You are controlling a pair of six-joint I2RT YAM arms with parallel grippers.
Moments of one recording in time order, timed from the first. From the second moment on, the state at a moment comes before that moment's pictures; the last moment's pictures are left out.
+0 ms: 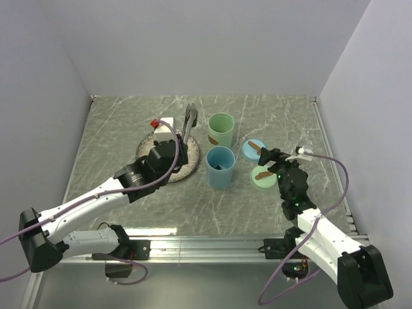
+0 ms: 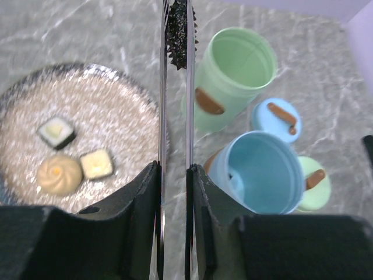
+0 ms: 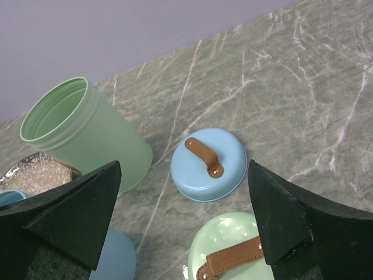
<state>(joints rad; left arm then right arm) -0.93 1.09 0.95 -0.28 -0.66 -0.57 0.31 0.83 0.19 0.61 0.31 0.42</state>
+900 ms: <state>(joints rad) -0.86 1.39 1.15 -0.12 -0.40 -0.40 0.31 0.89 0.20 0.63 0.30 0.42</state>
